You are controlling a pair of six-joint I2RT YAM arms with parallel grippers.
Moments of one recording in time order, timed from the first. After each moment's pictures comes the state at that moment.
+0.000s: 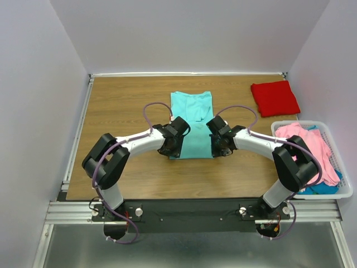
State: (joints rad) left arm -0.76 1.71 1.07 -0.57 -0.12 -0.51; right arm 0.62 1.63 0.92 -0.51 0.12 0.54
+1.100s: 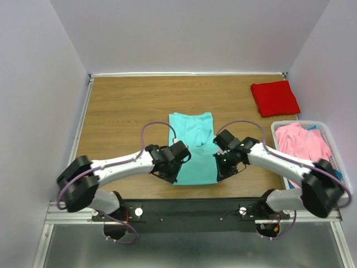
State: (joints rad) left arm -0.95 1.48 0.88 -0.69 -0.03 -0.60; right arm 0.71 1.39 0.78 -0.73 -0.14 0.51
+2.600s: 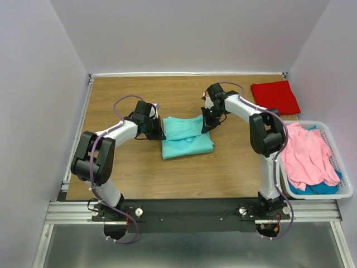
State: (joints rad) left arm -0.32 1.69 0.98 -0.26 0.38 -0.45; right arm 0.41 2.18 1.69 -0.80 -0.32 0.23
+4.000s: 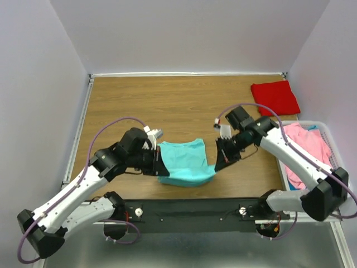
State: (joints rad) left arm -0.77 0.80 0.83 -0.84 0.44 -0.69; right arm 0.58 1.24 1.05 -1.14 -0.60 0.31
